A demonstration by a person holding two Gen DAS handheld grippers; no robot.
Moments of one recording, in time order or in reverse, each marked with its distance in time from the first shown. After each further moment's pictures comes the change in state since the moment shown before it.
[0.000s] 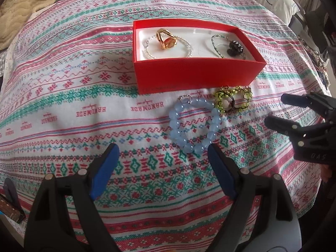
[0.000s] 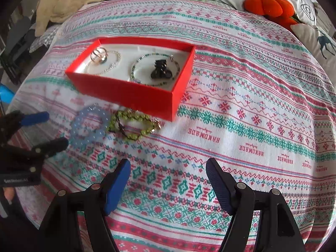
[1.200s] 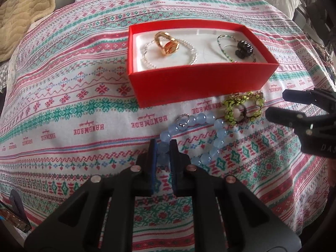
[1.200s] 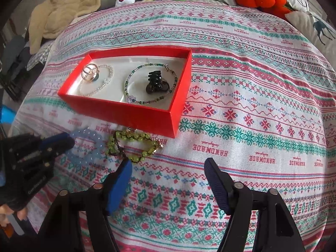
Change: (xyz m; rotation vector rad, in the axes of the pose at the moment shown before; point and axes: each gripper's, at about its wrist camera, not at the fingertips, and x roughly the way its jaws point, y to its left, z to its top) left arm 0.025 -0.016 0.020 0.044 -0.019 0.072; right arm 0.014 -0.007 0.021 0.108 -0.026 0.056
